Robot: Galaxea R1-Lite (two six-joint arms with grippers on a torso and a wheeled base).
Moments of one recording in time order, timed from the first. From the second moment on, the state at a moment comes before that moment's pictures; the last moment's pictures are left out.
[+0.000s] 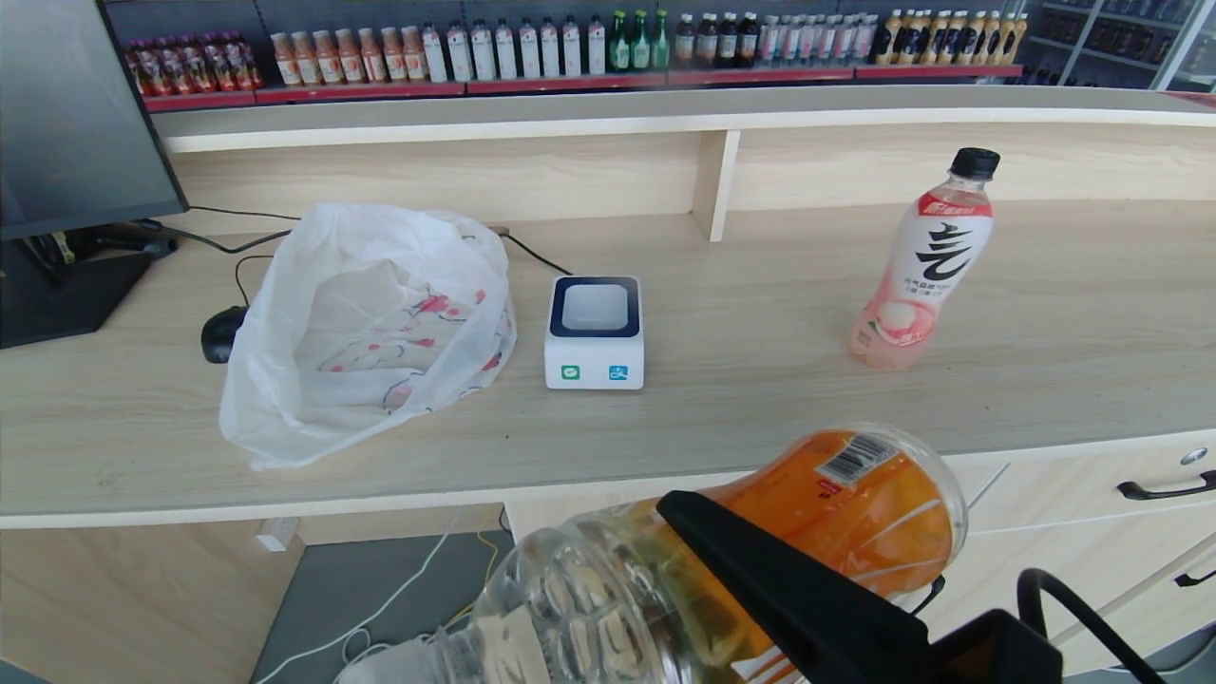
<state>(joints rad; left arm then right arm) 0.00 0.00 0.00 0.00 0.00 0.03 1.39 1.63 -0.42 -1.56 -0.56 -1.71</state>
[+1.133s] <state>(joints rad) 0.00 0.00 0.00 0.00 0.00 0.03 1.38 1.65 -0.53 -1.57 -0.67 -1.06</state>
